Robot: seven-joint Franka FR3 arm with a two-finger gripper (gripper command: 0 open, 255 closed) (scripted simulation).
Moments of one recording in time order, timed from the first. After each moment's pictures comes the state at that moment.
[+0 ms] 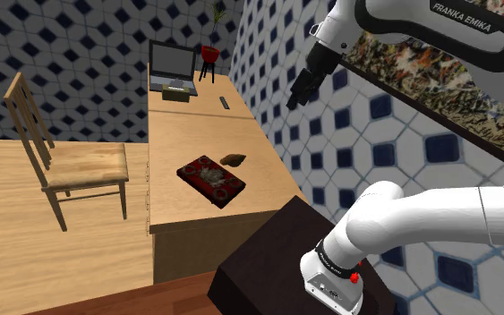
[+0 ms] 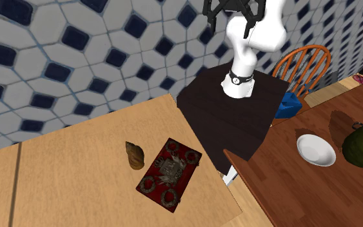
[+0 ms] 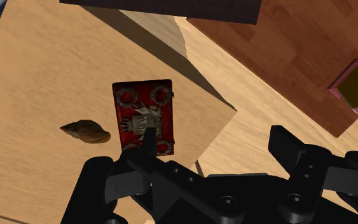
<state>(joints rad) -0.02 -0.76 -0.04 -2.27 0.09 1.59 -0.15</state>
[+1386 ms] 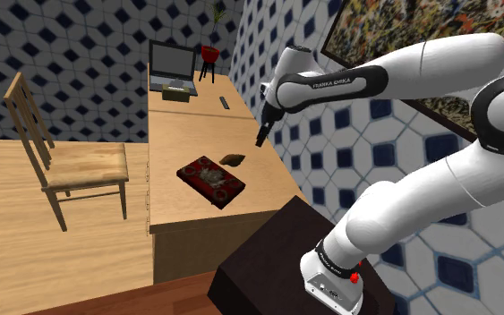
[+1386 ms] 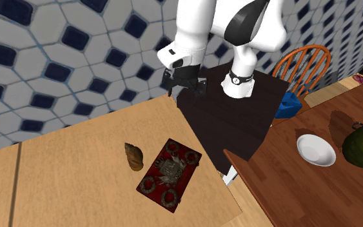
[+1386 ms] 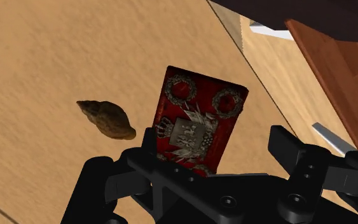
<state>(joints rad) -0.03 -0.36 -0.12 -2.51 -0.13 2.23 -0.46</state>
